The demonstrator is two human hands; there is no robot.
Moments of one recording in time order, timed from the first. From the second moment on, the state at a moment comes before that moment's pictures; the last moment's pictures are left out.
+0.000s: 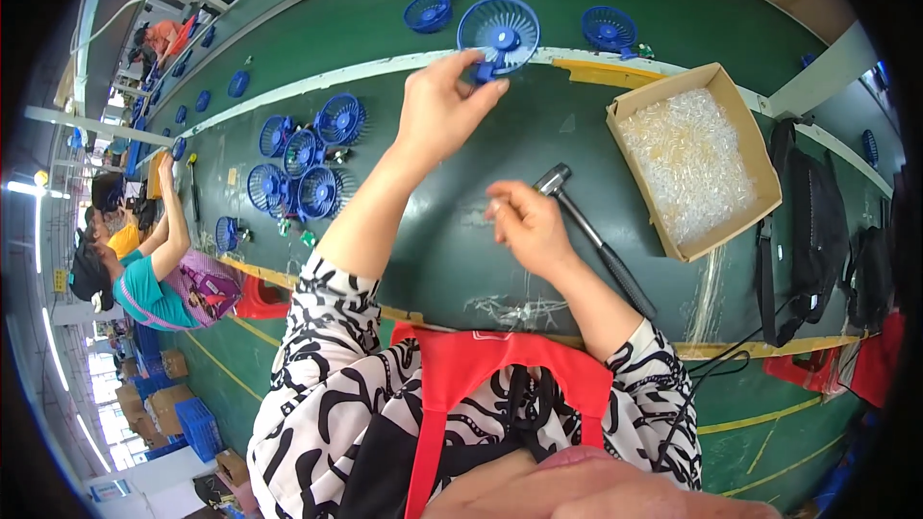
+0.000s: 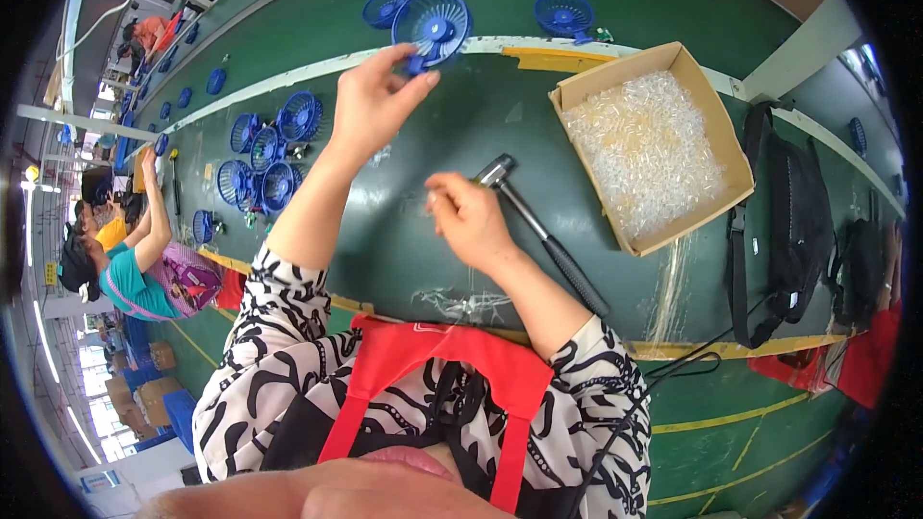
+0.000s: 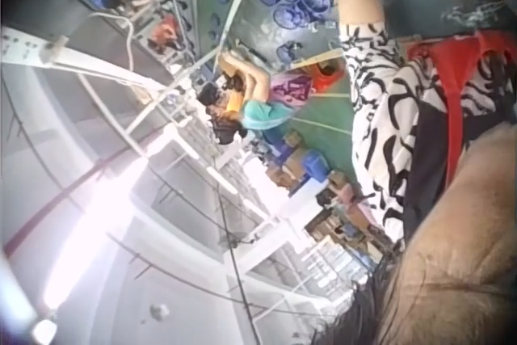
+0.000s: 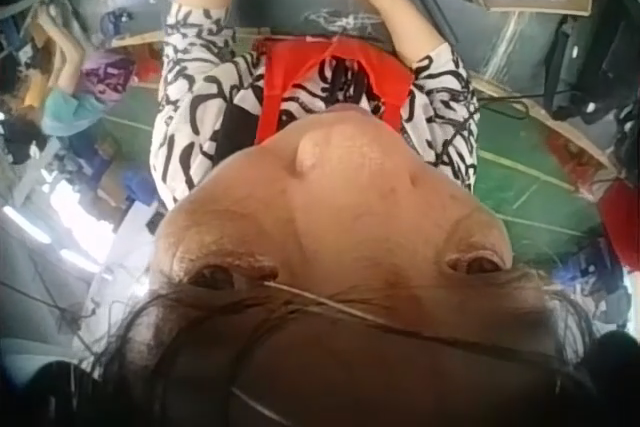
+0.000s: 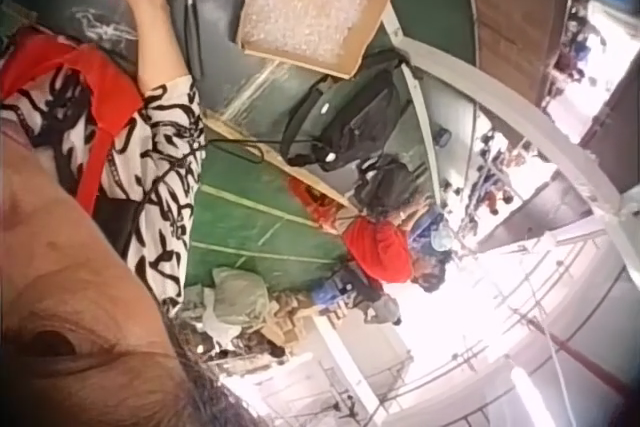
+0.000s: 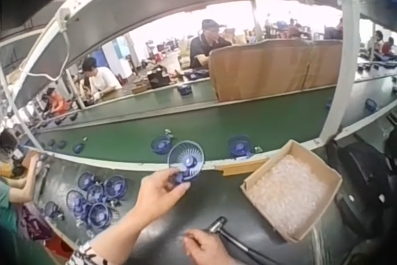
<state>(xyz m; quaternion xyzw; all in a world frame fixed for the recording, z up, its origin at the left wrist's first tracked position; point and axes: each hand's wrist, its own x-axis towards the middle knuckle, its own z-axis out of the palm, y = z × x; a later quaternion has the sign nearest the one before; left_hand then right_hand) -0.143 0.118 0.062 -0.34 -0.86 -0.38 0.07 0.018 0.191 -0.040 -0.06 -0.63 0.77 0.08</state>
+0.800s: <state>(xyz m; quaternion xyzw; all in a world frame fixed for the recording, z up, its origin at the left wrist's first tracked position) 0.015 -0.031 -0.018 -0.44 -0.83 -0.34 0.11 0.066 0.178 -0.022 -0.23 -0.64 0.74 0.03</state>
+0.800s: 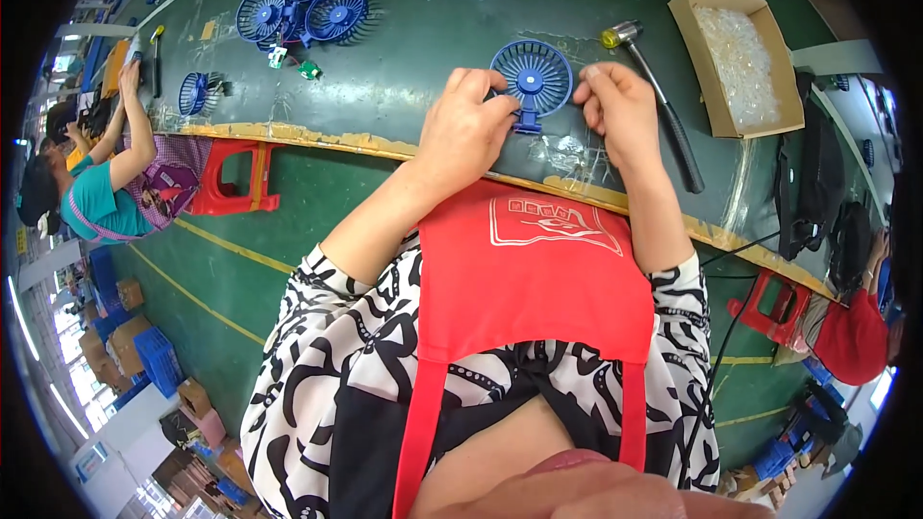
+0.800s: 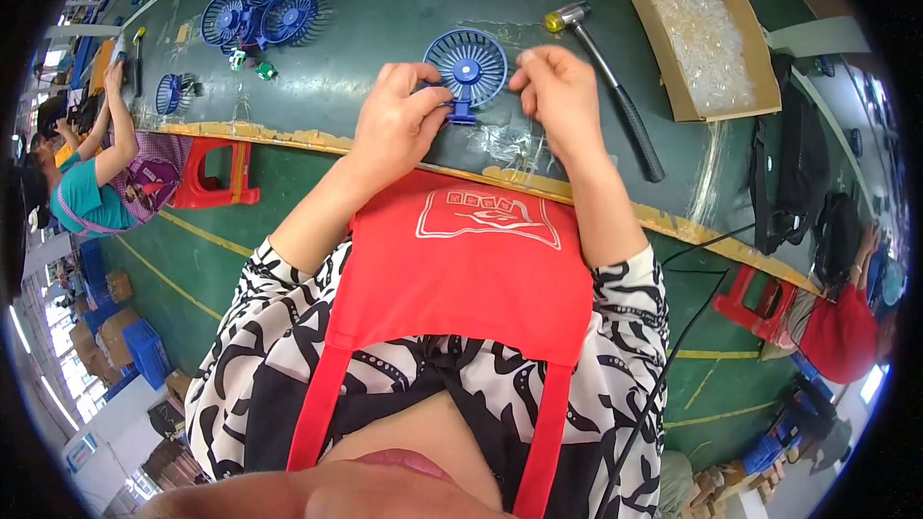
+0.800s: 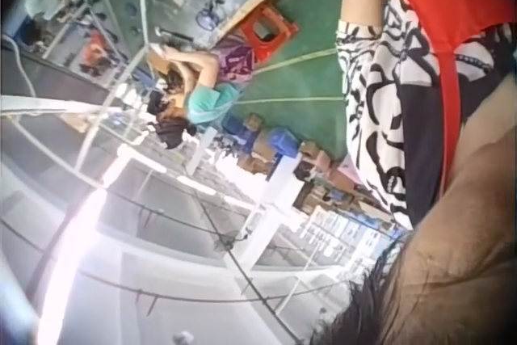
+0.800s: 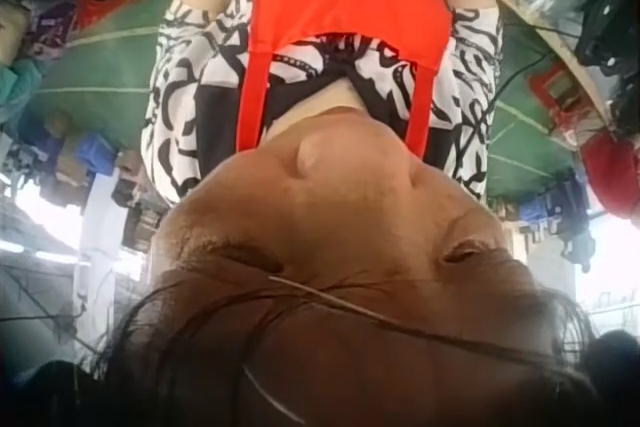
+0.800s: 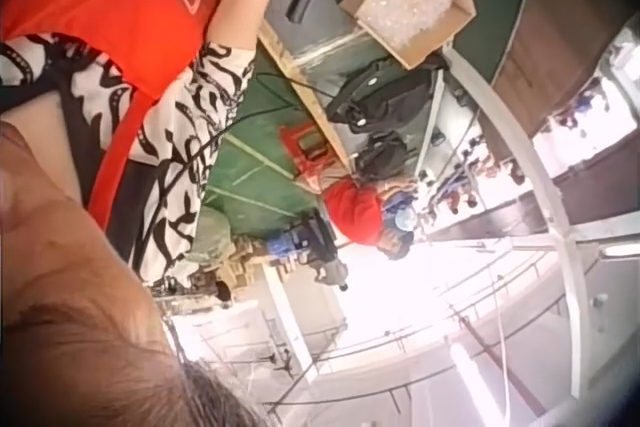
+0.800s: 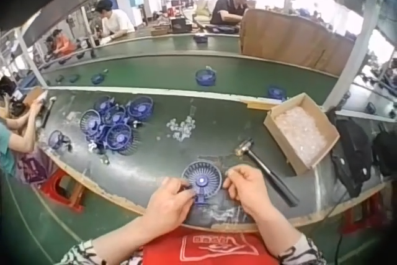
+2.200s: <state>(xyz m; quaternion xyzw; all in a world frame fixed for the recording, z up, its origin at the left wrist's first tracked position) 0.006 -0.016 -0.015 -0.40 -0.79 -0.45 0.10 0.095 0.130 -0.006 -0.13 -0.67 0.73 0.04</state>
